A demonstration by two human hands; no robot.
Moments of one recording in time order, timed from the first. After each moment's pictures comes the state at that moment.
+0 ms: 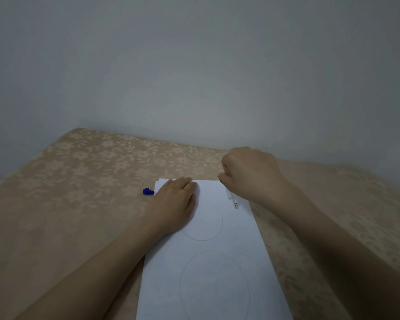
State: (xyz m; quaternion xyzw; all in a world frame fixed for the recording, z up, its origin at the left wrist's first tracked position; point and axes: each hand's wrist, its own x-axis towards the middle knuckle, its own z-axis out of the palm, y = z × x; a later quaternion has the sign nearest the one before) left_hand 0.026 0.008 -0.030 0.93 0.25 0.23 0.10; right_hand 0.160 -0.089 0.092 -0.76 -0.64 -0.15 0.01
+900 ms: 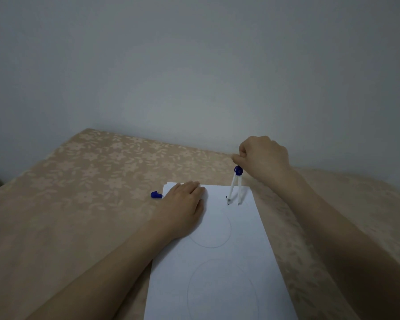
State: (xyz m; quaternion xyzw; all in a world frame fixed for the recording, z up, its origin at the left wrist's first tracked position) left_hand 0.029 0.010 -0.035 0.93 0.25 0.26 0.10; right_hand 0.205 -0.042 0.087 -0.82 -0.54 -0.12 0.11
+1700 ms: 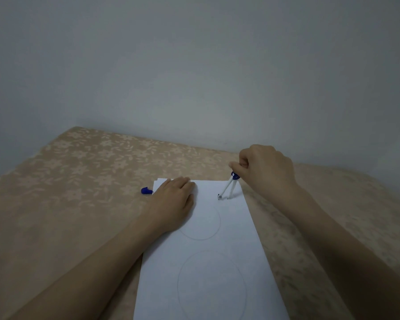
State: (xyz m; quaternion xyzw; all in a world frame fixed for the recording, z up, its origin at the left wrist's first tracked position) left_hand 0.026 0.011 -0.033 0.94 0.25 0.23 0.10; right_hand 0.196 -0.092 0.079 -0.81 -0.54 -0.17 0.13
